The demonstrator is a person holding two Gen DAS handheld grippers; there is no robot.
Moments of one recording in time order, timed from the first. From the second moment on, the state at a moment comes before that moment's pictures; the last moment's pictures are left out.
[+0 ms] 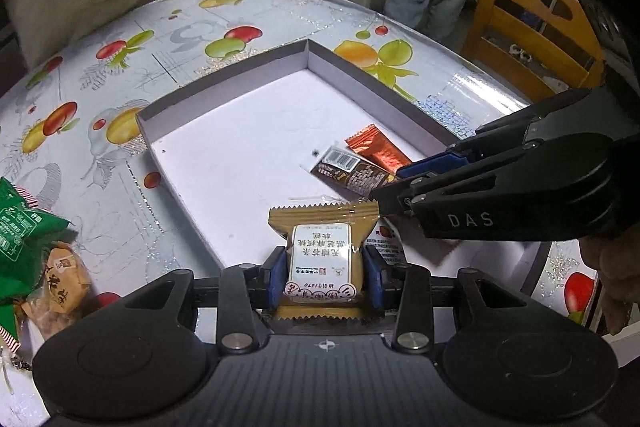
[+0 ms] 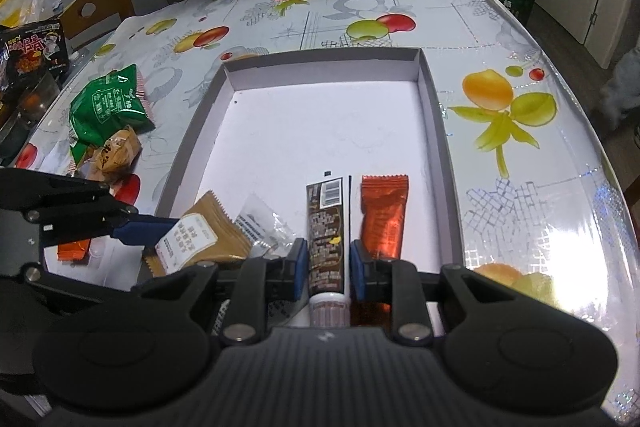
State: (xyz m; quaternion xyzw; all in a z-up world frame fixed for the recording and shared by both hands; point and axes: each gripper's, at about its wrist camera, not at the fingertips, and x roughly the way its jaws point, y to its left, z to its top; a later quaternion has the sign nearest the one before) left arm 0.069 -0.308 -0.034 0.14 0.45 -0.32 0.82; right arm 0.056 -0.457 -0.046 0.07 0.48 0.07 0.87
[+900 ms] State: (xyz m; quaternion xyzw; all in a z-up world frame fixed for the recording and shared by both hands) left arm 0.056 -0.285 -0.009 0.13 0.41 -0.31 0.85; right arm 0.055 -0.453 -0.019 0.08 0.43 0.05 0.90
